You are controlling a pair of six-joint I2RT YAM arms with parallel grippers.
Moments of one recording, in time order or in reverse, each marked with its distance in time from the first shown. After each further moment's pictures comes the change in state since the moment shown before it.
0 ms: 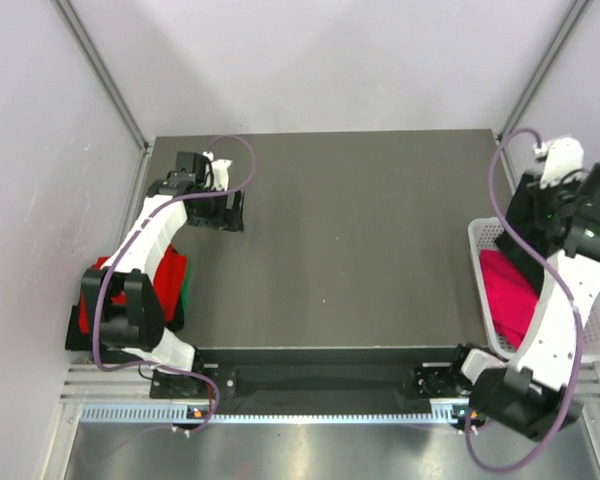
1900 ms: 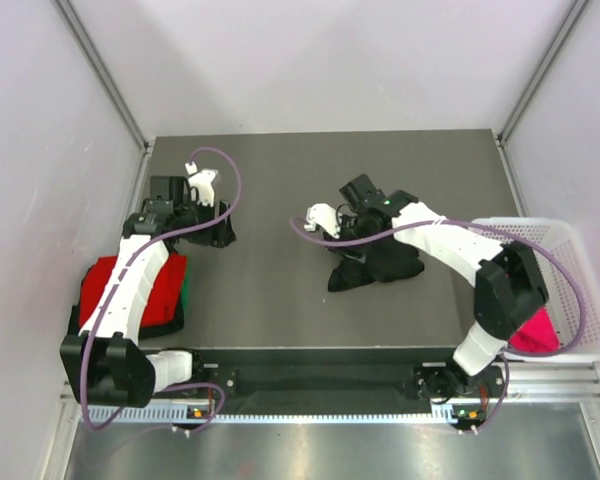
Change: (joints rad) left arm 0.058 -0.320 -0.208 0.057 0.156 0.034; right arm 1.164 0.544 0.088 0.010 0.002 -0.114
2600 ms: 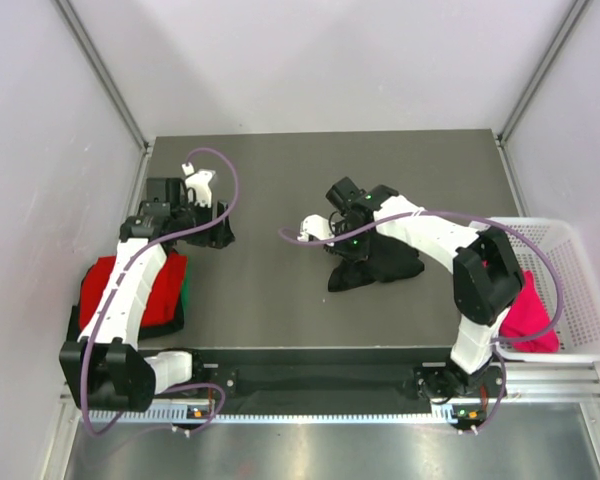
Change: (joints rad) left arm 0.017 -0.024 -0.012 0.000 0.017 0.000; right arm 0.043 0.156 0.141 -0.207 0.048 -0.070
